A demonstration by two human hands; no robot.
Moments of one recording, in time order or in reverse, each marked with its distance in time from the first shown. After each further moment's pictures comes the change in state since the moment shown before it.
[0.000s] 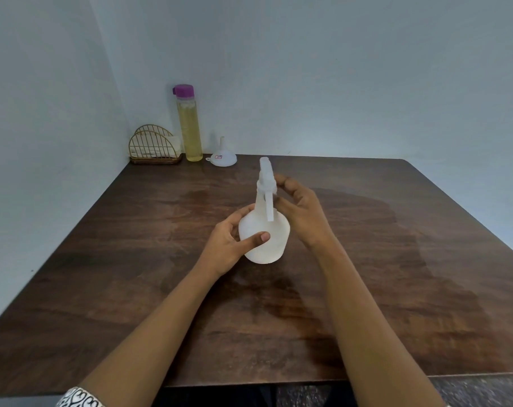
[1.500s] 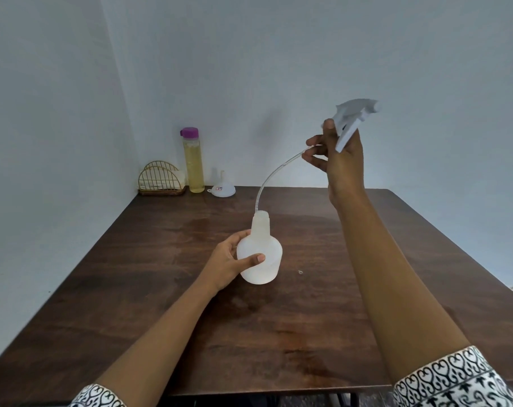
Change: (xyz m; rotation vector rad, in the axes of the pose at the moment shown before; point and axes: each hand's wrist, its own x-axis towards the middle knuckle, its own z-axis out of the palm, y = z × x) left_hand -0.003 0.014 0.001 0.035 -0.017 -0.036; right_hand 0.036 -0.102 -0.057 0.242 0.387 -0.274
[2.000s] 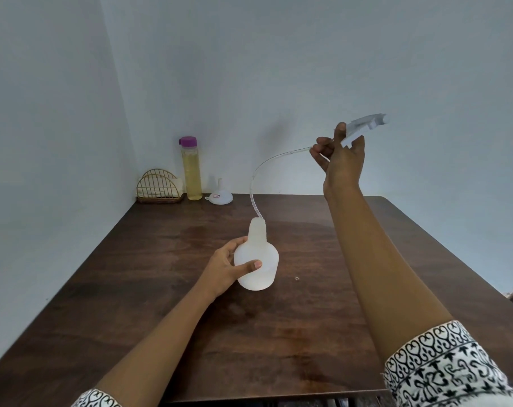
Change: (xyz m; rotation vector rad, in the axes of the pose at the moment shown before) left_hand 0.003 -0.006 0.000 0.001 0.009 0.001; right_hand 0.026 0.005 -0.002 0.281 0.240 0.112
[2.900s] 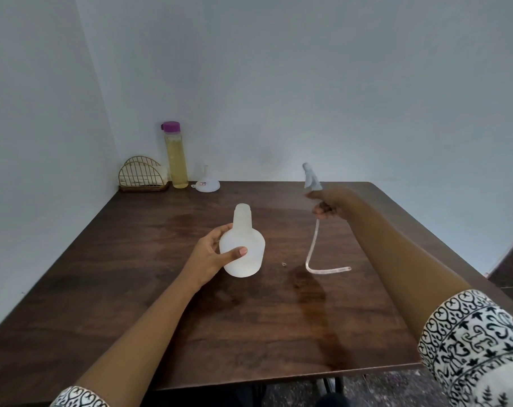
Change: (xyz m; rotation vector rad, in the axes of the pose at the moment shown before) left_hand -0.001 -0.002 0.002 -0.011 0.017 0.012; right_hand 0.029 0.048 -0.092 -1.044 -0.193 0.615
